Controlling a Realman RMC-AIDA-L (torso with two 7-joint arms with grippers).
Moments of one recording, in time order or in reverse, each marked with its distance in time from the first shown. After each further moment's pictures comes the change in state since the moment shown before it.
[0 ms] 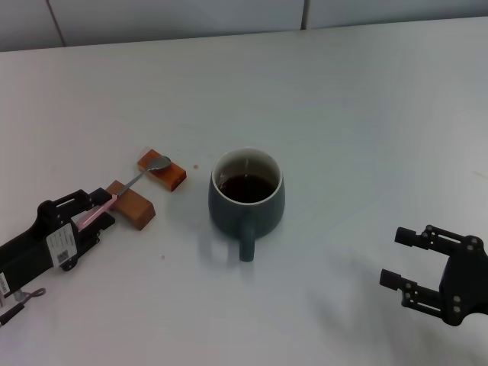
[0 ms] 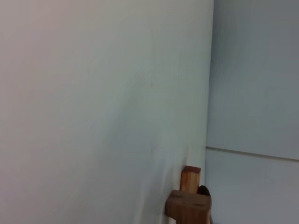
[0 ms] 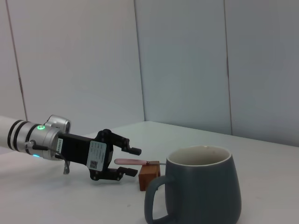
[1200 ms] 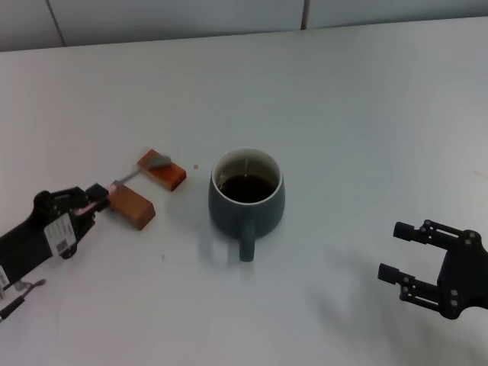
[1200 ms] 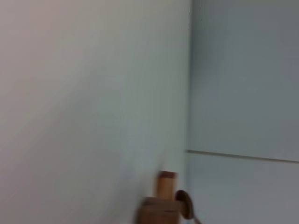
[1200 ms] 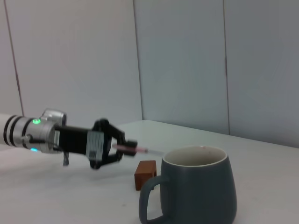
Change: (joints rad) left arm -0.006 0.001 -0.031 -0.027 -0.024 0.020 0.069; right arm 0.014 0.000 0.003 -0.001 0.000 0.013 0.000
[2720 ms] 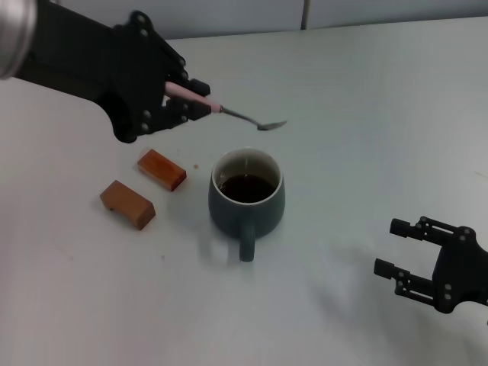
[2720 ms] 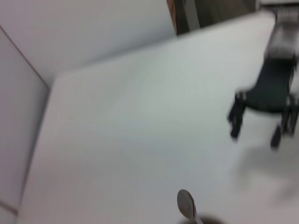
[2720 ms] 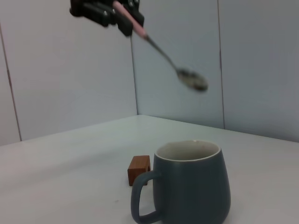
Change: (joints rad) left arm -0.303 -0.005 0.841 1.577 0.257 0.495 0.349; right arm 0.013 0.002 0.000 0.010 0.000 0.039 0.010
